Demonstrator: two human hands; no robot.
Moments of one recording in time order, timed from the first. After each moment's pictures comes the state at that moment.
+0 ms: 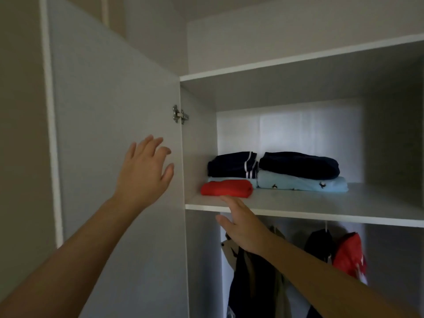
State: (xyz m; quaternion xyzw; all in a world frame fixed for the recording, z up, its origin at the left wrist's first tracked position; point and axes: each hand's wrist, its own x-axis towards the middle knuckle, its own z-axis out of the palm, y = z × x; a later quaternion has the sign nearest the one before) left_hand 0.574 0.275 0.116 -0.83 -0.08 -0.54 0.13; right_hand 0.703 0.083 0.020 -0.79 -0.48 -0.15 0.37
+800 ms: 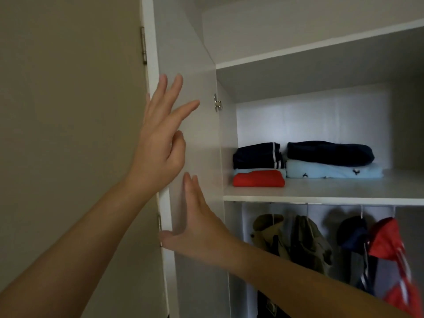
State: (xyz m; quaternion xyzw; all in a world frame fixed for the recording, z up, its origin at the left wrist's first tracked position) left_hand 0.495 0.349 0.140 -0.74 0.23 -0.64 0.01; right_hand 0.556 0.264 0.020 -0.74 -0.53 -0.07 0.42
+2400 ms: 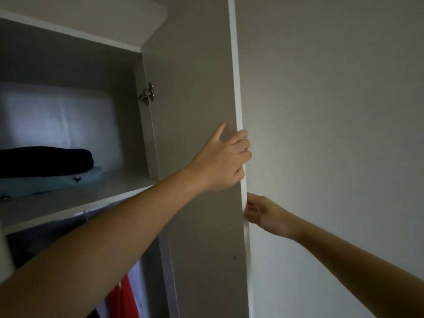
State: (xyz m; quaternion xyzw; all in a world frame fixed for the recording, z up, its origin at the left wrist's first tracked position) left_hand 0.673 -0.268 0.095 -0.61 0.58 -0.53 0.09; right_hand 0.584 -0.404 -0.015 -0.90 -0.04 -0.18 0.40
